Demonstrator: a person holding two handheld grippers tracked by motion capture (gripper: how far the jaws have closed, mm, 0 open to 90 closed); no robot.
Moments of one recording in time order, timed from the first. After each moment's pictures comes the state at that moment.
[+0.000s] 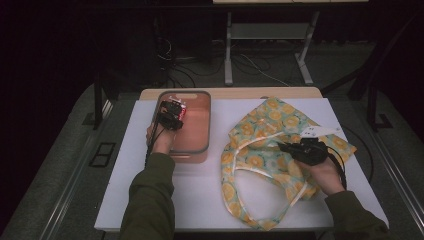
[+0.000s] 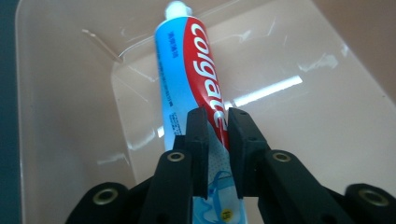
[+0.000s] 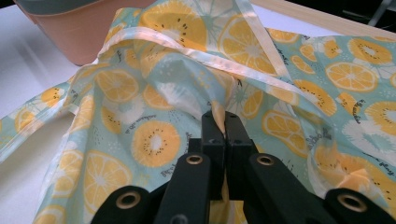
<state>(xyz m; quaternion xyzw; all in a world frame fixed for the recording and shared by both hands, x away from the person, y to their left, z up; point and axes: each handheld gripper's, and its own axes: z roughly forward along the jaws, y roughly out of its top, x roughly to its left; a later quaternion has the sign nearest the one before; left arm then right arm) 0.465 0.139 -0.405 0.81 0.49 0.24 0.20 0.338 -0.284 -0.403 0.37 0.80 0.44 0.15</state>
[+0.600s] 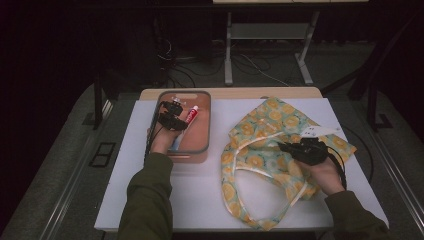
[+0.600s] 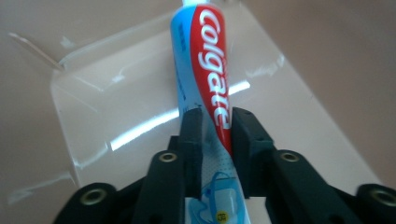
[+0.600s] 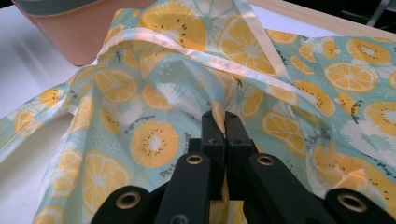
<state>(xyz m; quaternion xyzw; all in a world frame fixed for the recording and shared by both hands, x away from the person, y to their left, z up) 0.467 0.140 -0.407 0.83 0.47 0.17 0.25 0.338 -0.284 -0.403 0.37 0.80 0.44 0.15</state>
